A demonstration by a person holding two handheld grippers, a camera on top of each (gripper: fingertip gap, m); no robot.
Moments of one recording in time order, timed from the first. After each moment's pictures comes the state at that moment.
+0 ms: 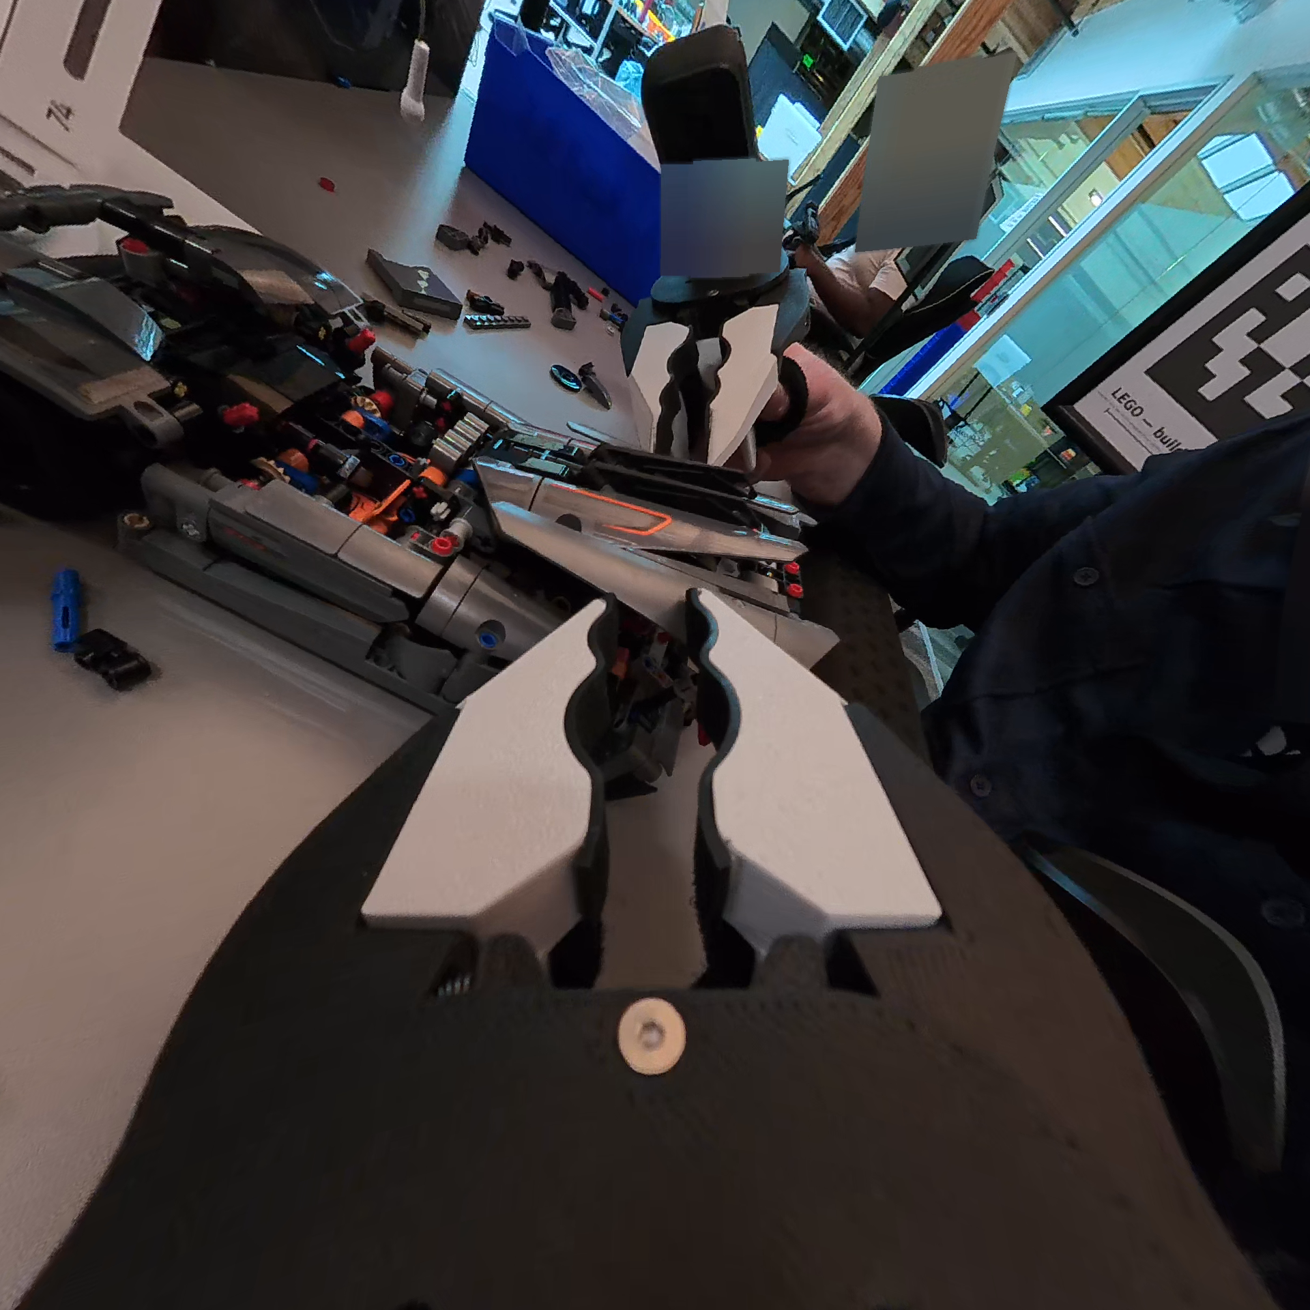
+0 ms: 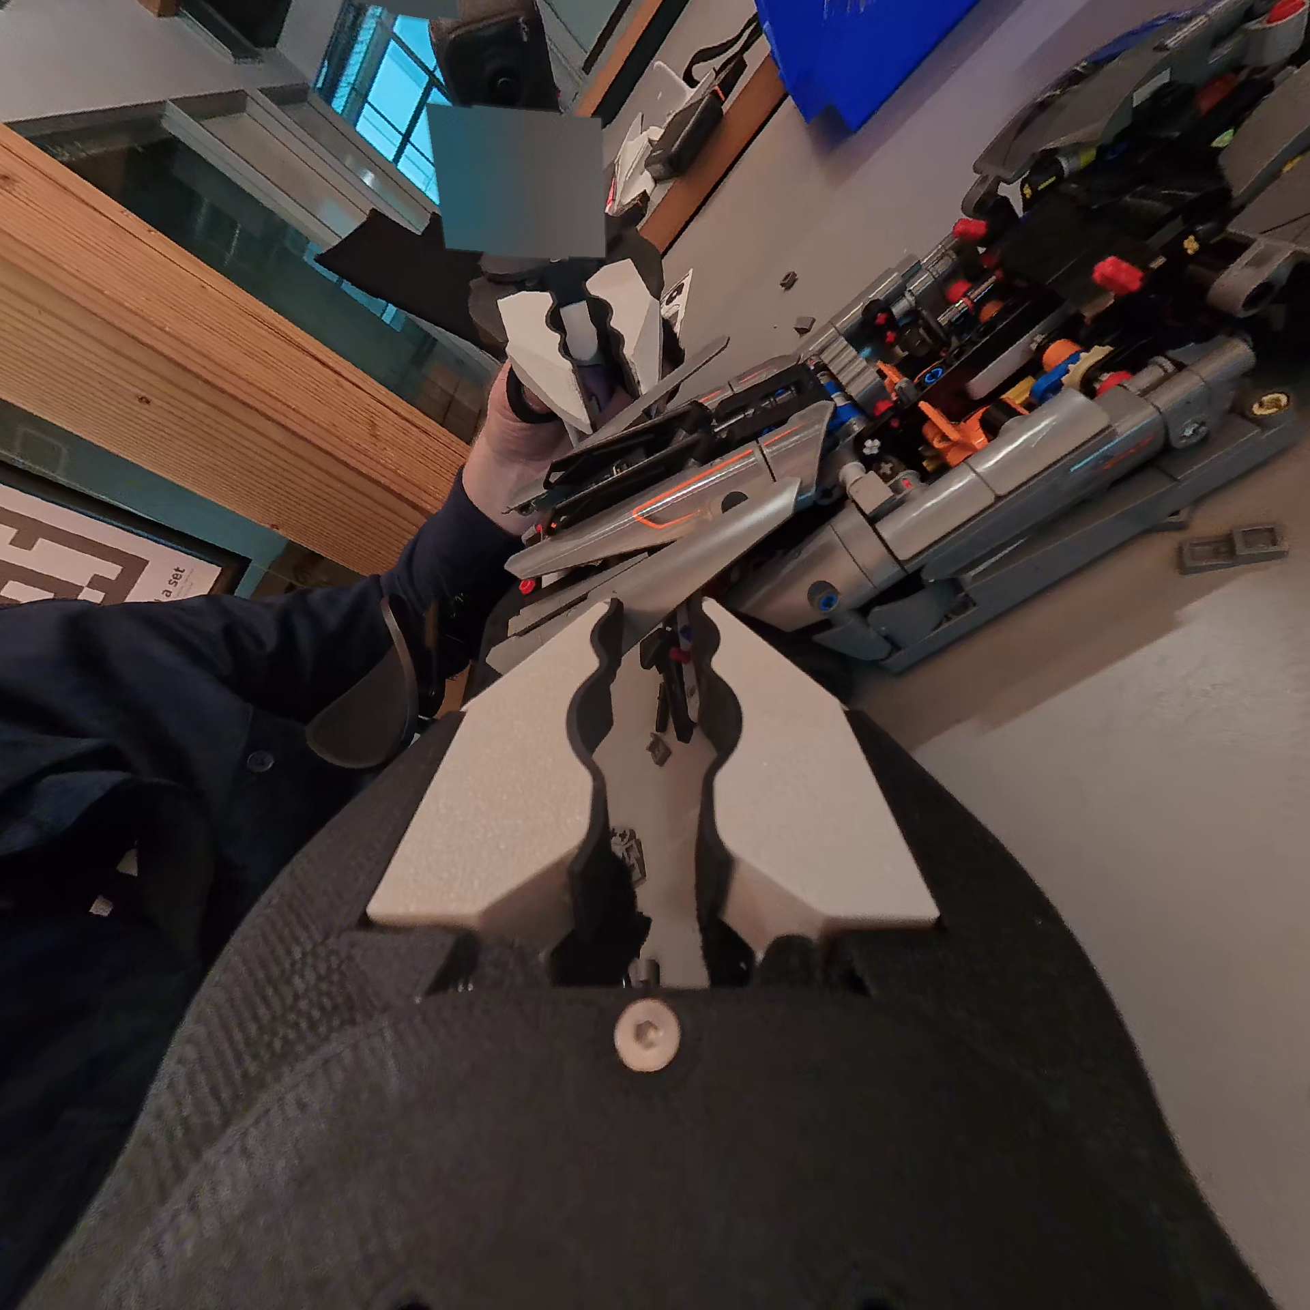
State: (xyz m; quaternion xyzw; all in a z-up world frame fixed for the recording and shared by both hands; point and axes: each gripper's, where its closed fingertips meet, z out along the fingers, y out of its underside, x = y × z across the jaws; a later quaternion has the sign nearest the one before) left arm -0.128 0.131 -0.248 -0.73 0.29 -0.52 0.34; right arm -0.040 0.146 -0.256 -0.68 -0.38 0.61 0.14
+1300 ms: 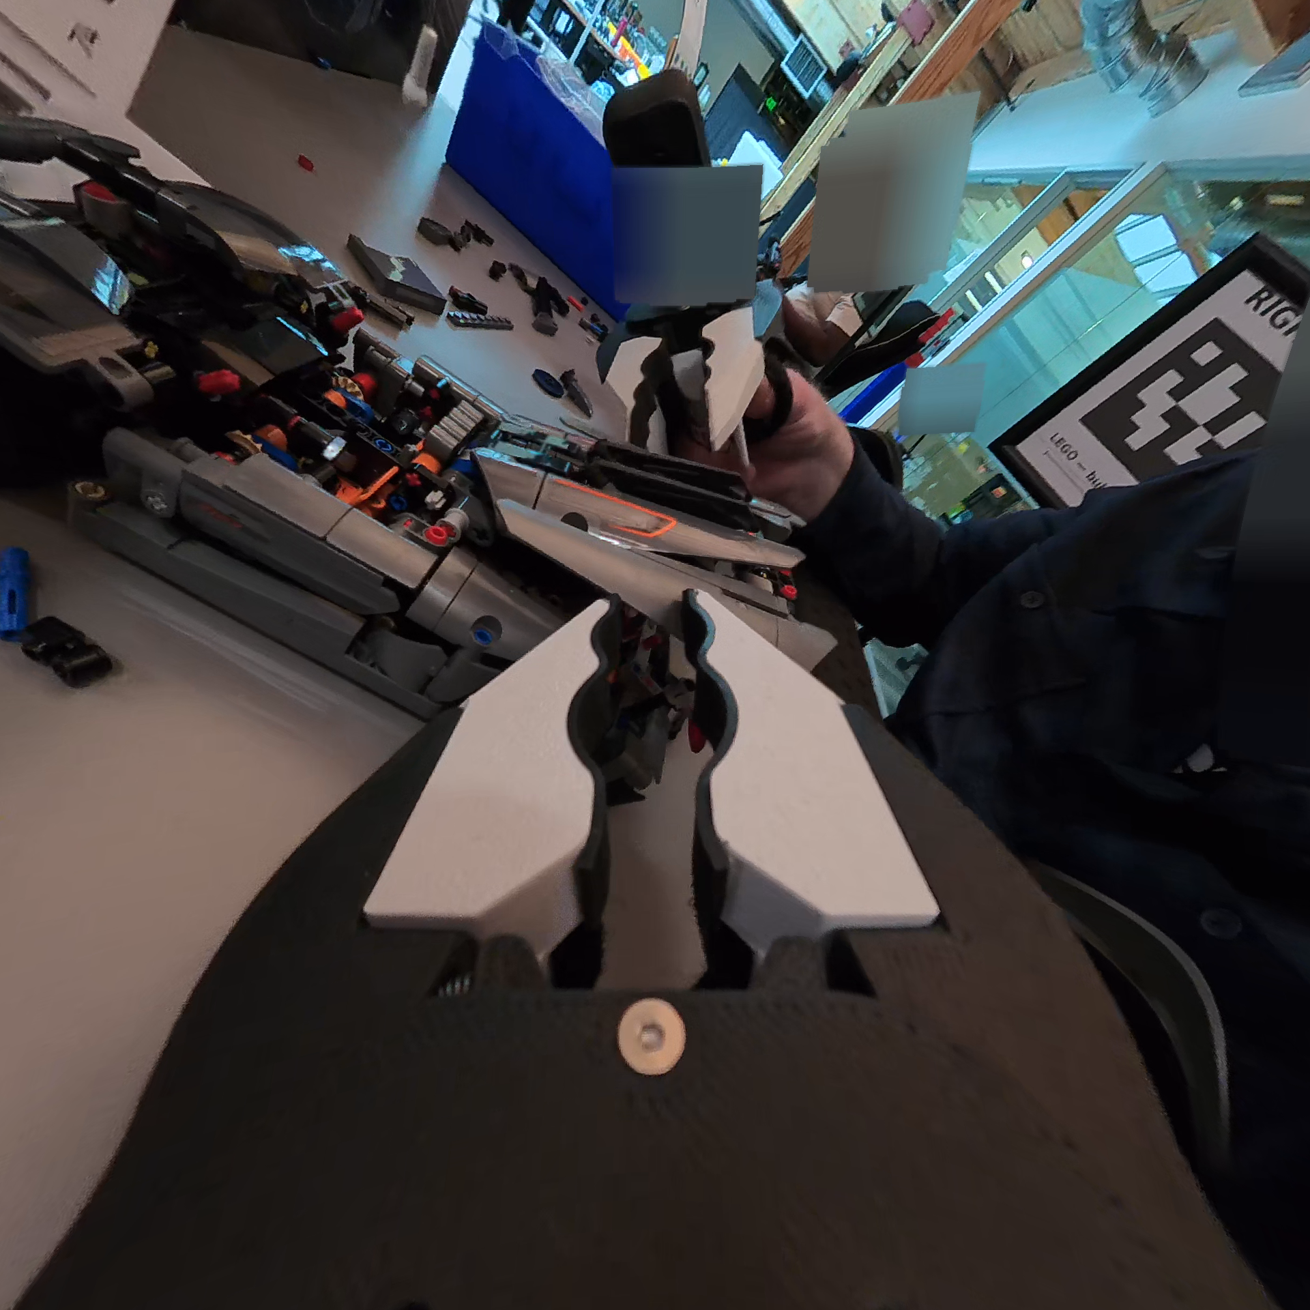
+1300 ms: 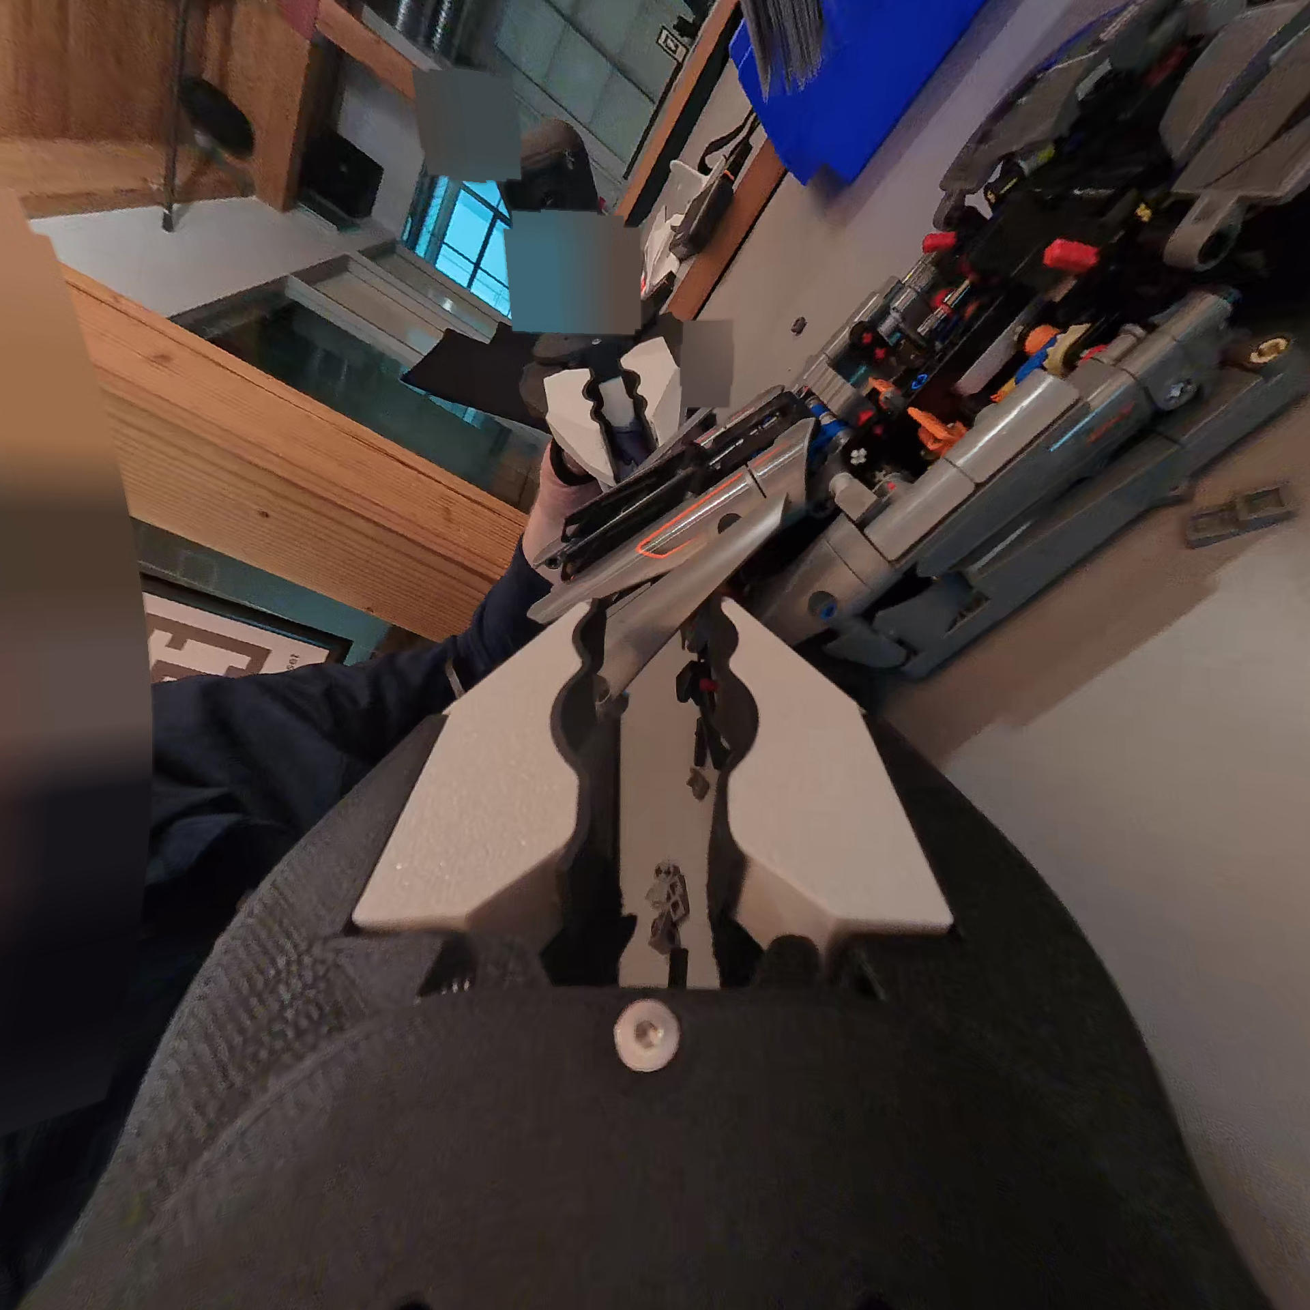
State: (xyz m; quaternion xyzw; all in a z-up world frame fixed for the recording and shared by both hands) left arm -0.126 0.134 -0.250 -0.72 0.27 -0.56 0.32; right arm -0.040 0.155 -0.250 -0.68 -0.31 0.66 0.11
